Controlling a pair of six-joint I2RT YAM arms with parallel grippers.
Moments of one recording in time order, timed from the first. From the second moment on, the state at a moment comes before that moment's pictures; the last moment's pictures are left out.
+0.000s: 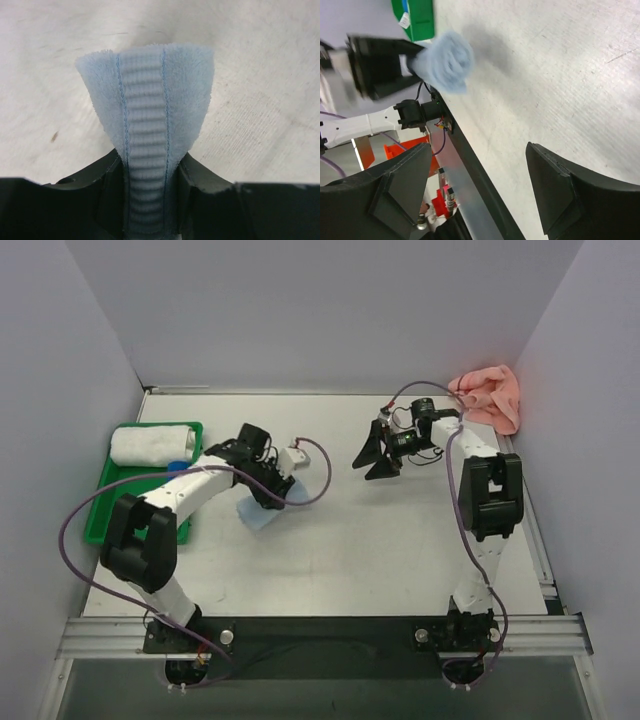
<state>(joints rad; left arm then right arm) -0.47 1.69 1.18 -0.62 0.38 0.52 0.16 2.08 1.57 -0.78 -1.04 0.15</state>
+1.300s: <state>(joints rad) 0.46 1.92 1.40 -0.65 0.26 0.38 0.12 2.00 1.52 -0.91 -1.06 0.07</state>
